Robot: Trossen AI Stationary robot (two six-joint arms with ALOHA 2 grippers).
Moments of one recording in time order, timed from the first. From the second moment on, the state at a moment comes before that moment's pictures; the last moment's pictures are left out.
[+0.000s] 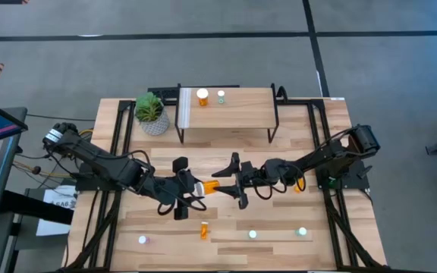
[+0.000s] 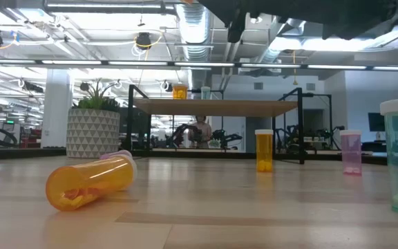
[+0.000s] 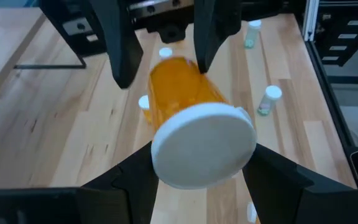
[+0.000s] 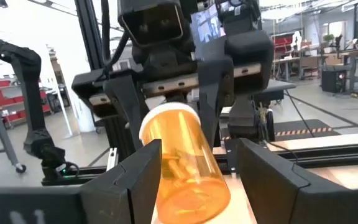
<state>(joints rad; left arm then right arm) -0.46 1.39 1.23 -0.54 -0.43 -0.31 0.22 1.68 0.78 1.08 0.12 0.15</state>
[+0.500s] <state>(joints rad) -0.46 1.39 1.28 -0.52 -0.51 -0.25 0.22 1.68 0.78 1.04 0.14 0.16</state>
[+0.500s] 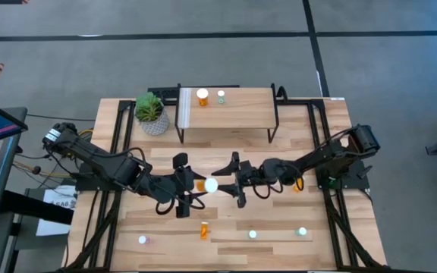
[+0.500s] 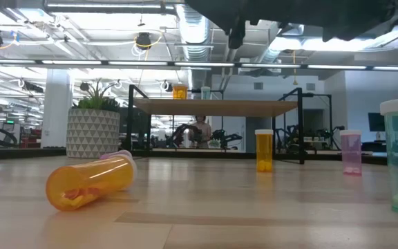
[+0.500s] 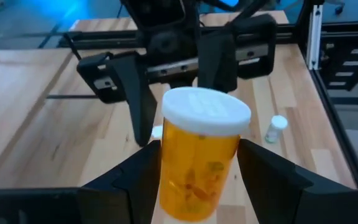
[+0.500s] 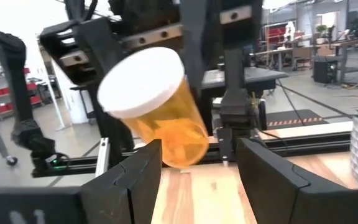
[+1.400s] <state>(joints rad) -0.25 1.38 1.25 -0.44 -0.80 -0.26 0.31 1.21 0.78 0.41 0.24 0.08</state>
